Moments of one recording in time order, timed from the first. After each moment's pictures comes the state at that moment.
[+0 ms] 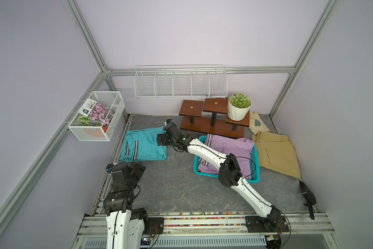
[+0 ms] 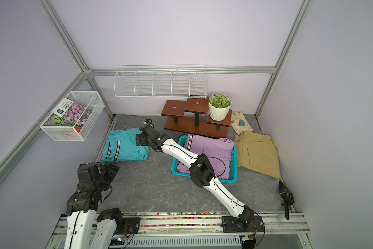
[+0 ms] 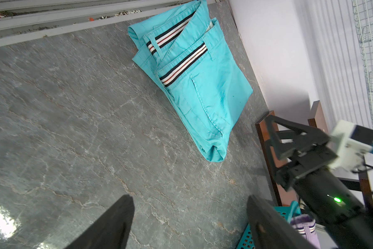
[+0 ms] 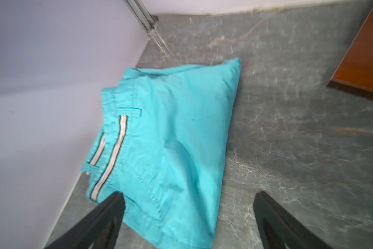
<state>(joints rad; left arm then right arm) 0.14 0.53 0.62 -0.77 0.06 -0.91 0.90 2.69 2.60 -0.58 0.08 0.60</state>
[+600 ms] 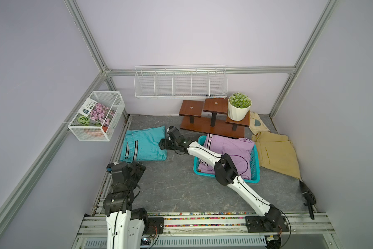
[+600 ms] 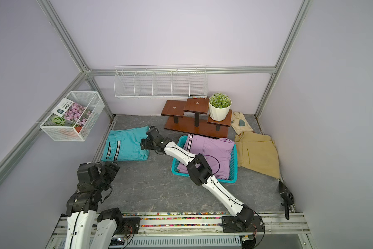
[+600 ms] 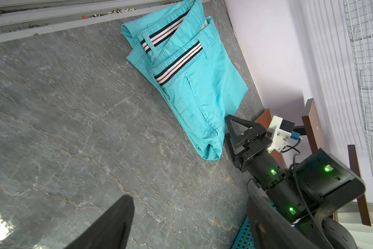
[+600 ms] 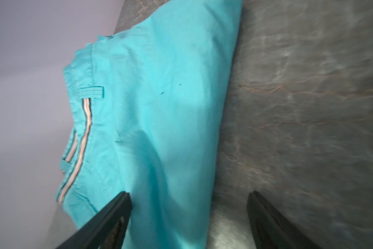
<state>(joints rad) 0.14 0.52 0.62 -0.76 0.08 -0.91 0.85 2.83 2.61 -0.45 -0.14 0.71</state>
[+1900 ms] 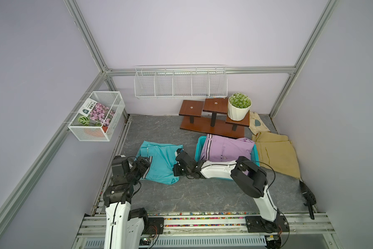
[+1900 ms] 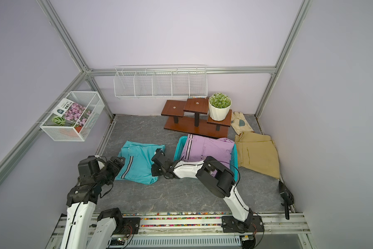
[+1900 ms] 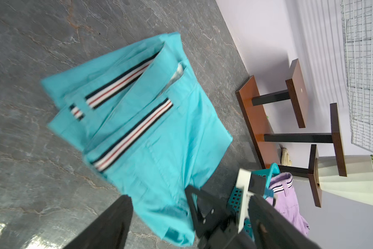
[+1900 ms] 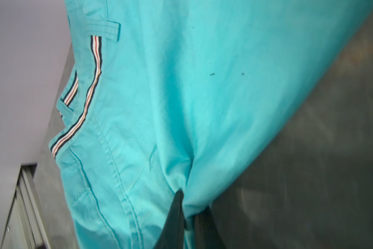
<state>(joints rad) 0.14 0.66 0.67 -0.71 0.27 -0.82 1.04 2.09 1.30 0.00 -0.04 0.75</state>
